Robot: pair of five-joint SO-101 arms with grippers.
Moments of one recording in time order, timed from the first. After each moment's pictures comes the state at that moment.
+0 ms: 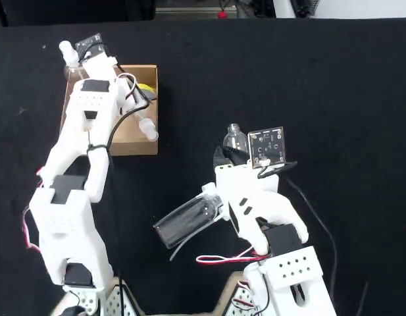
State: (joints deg) left arm -2.5 23.9 -8.8 52.9 23.3; right arm -15.3 -74.9 80.2 33.4 -4.3
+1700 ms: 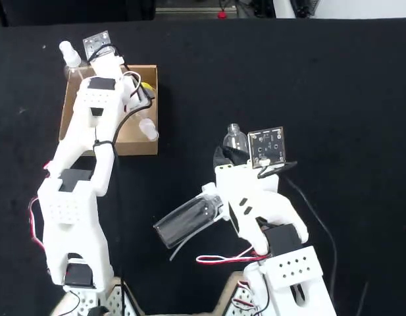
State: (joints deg) left arm -1.7 31.5 -15.6 52.2 21.8; right arm -15.3 -74.9 80.2 33.4 -4.3
